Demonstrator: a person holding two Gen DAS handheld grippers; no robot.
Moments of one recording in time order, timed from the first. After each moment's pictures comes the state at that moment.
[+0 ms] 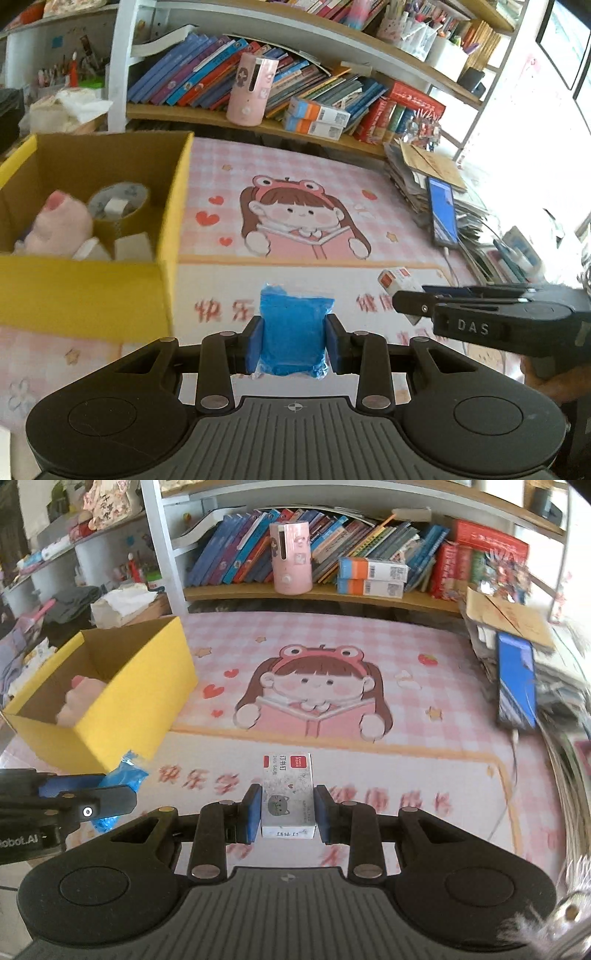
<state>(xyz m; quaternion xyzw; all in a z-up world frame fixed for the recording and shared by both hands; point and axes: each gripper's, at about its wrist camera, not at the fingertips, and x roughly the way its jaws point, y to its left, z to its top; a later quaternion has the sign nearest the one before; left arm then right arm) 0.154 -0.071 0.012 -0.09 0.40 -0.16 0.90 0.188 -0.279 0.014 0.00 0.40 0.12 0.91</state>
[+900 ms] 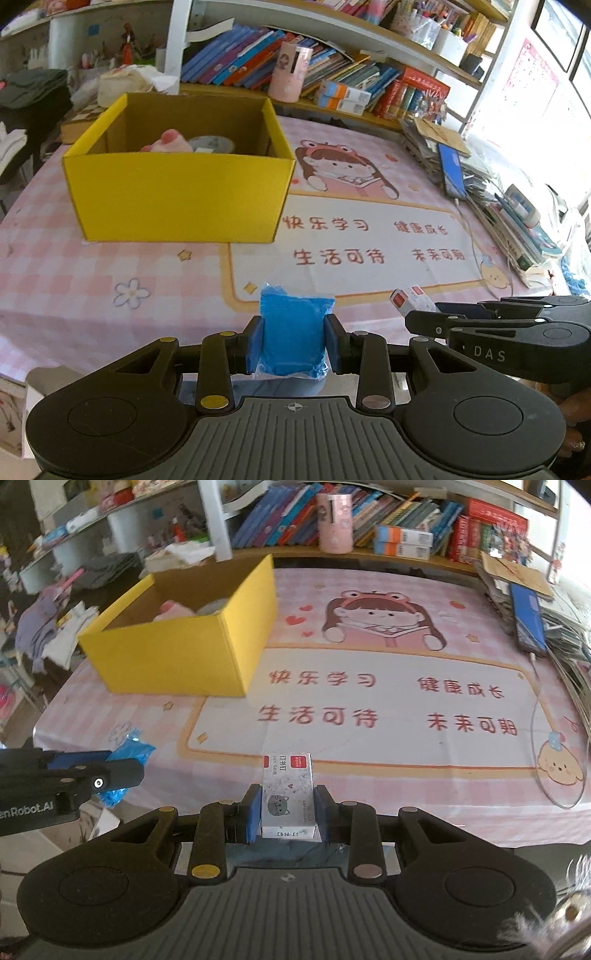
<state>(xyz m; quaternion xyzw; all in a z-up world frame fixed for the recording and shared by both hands) 0.048 0.028 0.006 -0.07 0.42 -0.15 0.89 0.059 -0.176 -0.001 0.00 0.44 0.12 0.89</state>
